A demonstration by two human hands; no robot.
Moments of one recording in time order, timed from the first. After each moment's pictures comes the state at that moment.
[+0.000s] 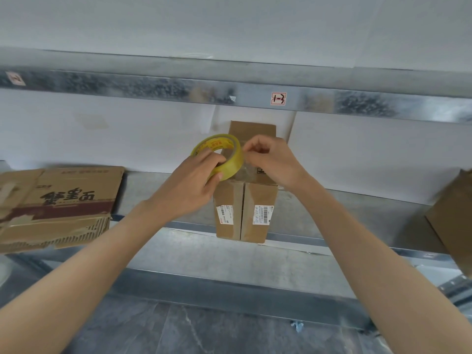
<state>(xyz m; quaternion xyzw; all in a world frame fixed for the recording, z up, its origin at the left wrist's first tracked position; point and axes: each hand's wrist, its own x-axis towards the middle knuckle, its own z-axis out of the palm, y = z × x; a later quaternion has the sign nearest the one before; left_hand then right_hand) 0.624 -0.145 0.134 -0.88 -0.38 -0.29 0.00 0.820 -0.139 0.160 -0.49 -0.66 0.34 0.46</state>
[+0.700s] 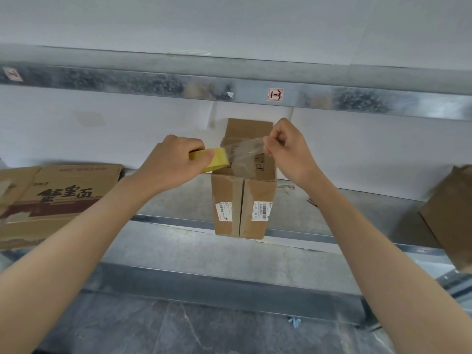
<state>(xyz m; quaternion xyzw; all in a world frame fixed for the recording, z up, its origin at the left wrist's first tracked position) 0.609 -0.131 0.157 -0.81 -0.49 -0.30 -0.07 0.842 -0.152 0.166 -0.54 -0.66 0.22 0.48</state>
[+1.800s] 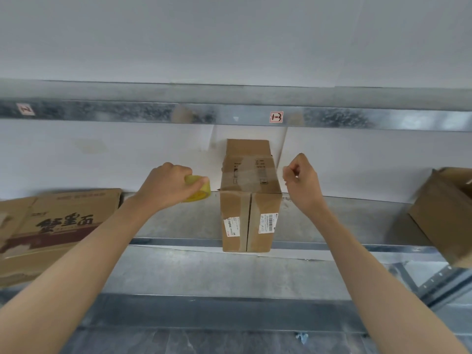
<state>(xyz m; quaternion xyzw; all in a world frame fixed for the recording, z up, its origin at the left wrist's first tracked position) 0.567 -0.095 0.133 -0.83 -0.51 -0.21 0.03 0.854 -0.158 0.126 -0.63 -0.57 0.14 0.51</state>
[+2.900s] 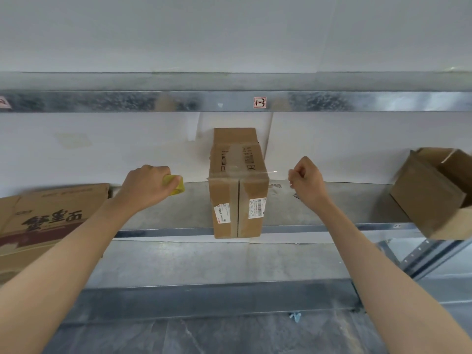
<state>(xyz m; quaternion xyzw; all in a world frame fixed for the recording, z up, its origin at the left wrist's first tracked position) 0.546 -0.100 0.112 -0.83 -0.54 -0.16 0.06 0.895 -0.180 0.093 -0.68 -0.52 0.18 0.48</state>
